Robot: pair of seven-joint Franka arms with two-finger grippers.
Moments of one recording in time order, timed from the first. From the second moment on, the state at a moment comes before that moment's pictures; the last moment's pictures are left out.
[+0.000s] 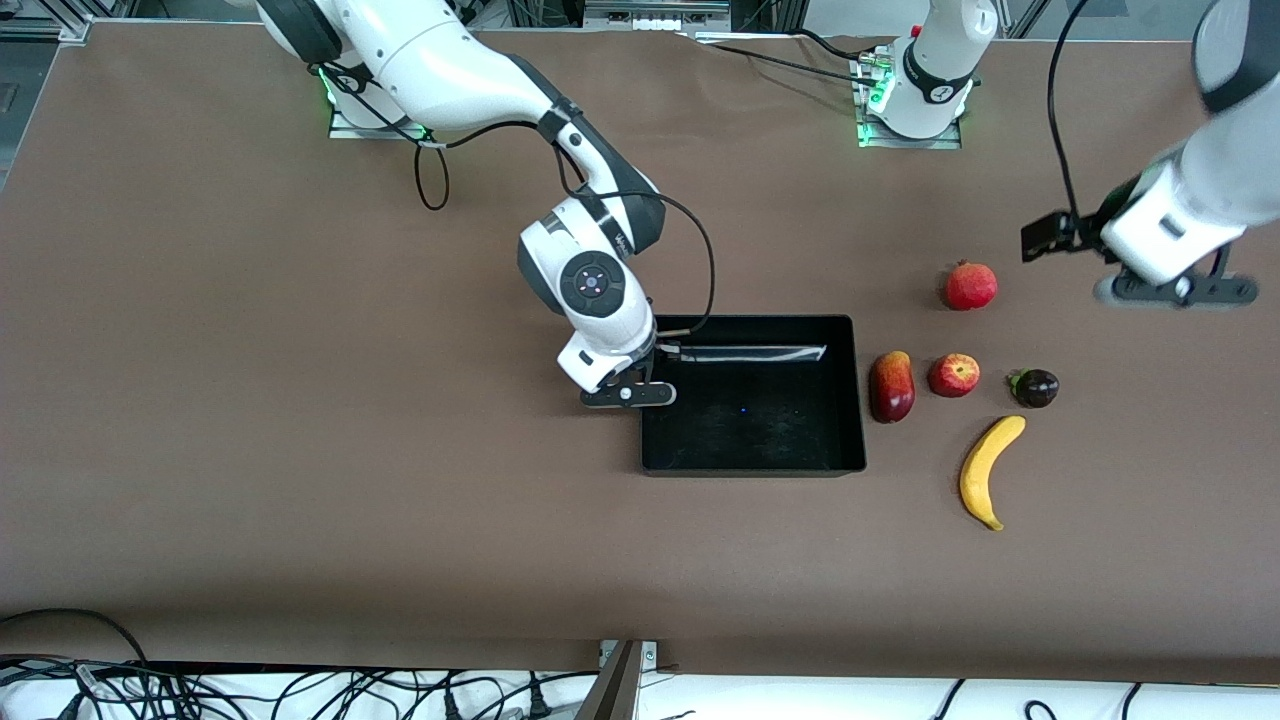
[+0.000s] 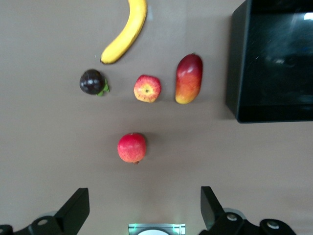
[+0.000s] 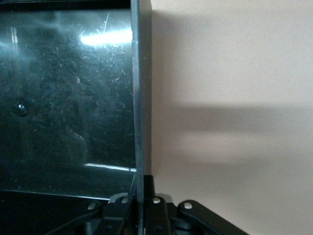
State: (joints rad) left arm 0.01 0.09 -0.06 -1.67 0.01 1.54 -0.06; right arm 0.72 0.92 0.00 -1.15 0.15 2.12 0.66
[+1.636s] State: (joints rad) left arm 0.07 0.38 -0.07 -2.21 0.08 2.58 0.02; right arm 0.66 0.73 -0.15 -1.07 0.11 1.82 0.52
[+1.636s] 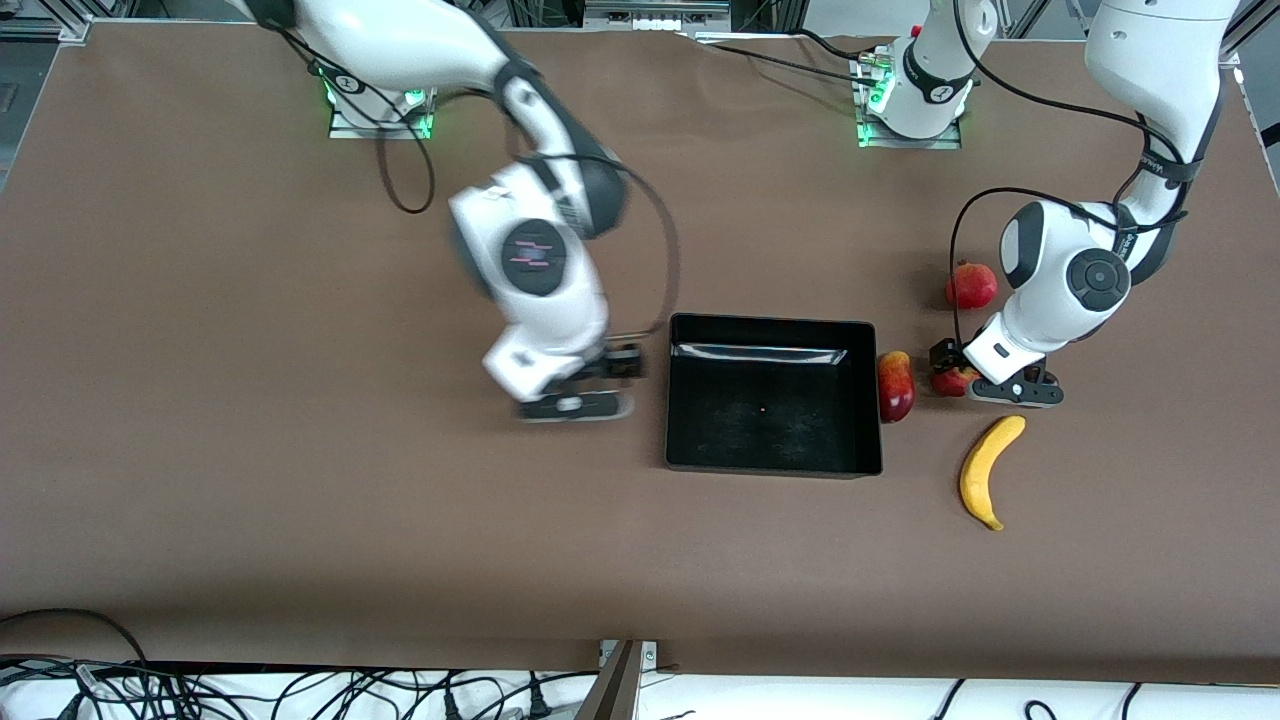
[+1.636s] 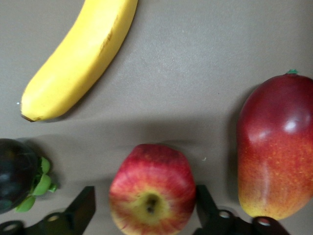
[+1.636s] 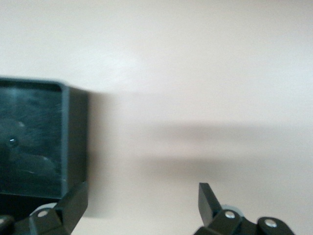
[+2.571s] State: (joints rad) left arm 0.04 0.28 -0.17 -1.81 0.05 1.96 -0.09; right arm 0.30 0.10 -0.11 -1.51 0.06 1.53 0.17
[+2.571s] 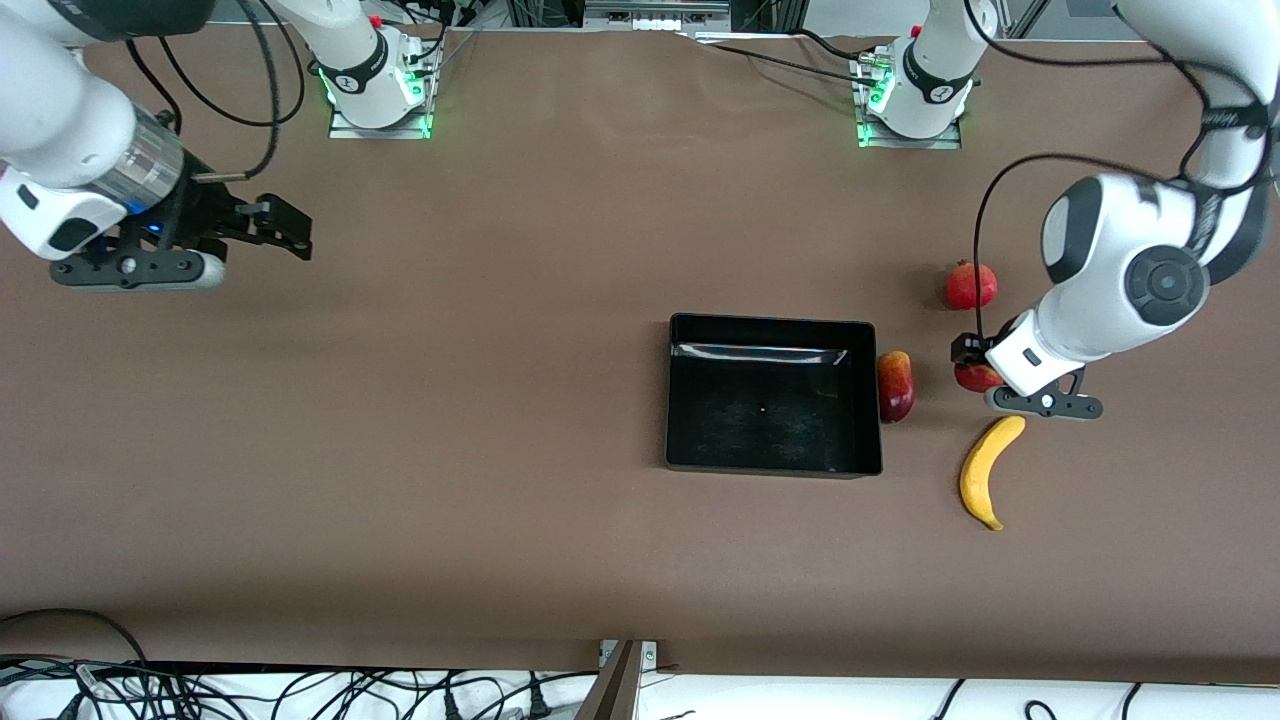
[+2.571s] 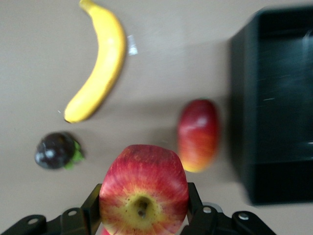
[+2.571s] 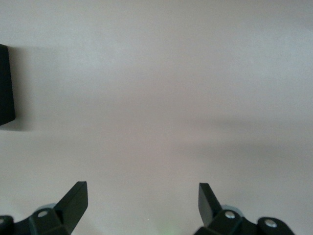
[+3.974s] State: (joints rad) left arm -0.17 0.55 -0.27 -1.79 0.11 2.16 -0.67; right arm 0.15 0.05 -0.02 -1.54 0.02 1.57 0.11
